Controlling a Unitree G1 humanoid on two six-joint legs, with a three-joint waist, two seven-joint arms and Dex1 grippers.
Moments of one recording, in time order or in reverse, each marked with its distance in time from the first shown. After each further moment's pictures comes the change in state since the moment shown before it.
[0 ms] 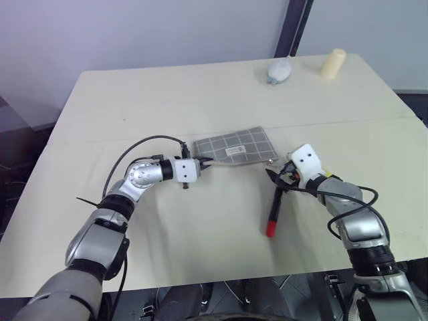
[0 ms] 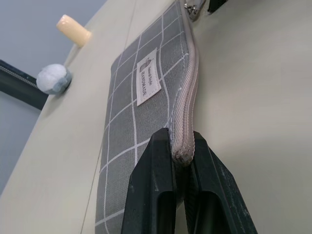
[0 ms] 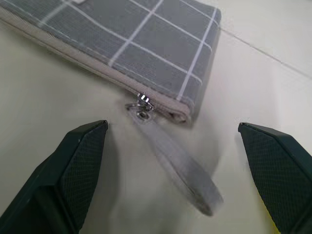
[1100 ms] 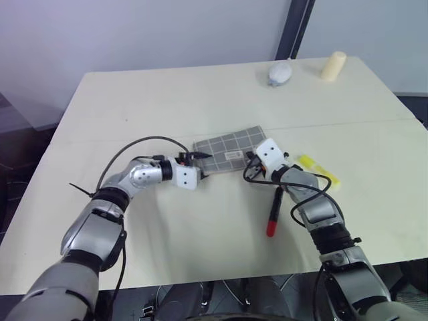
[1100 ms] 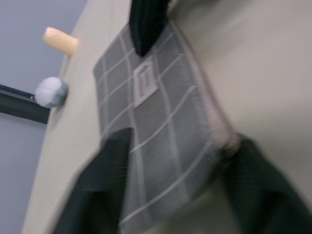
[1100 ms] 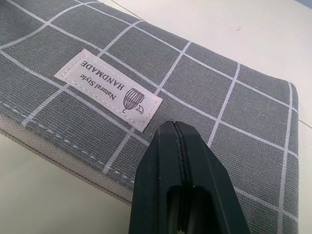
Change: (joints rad) left arm -0.088 0.026 -0.098 0.146 0.221 -0.126 0.185; right arm -0.170 0.167 0.139 0.258 -0.102 -0.220 -0.060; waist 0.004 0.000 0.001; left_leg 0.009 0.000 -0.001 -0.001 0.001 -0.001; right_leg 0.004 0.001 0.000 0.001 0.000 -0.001
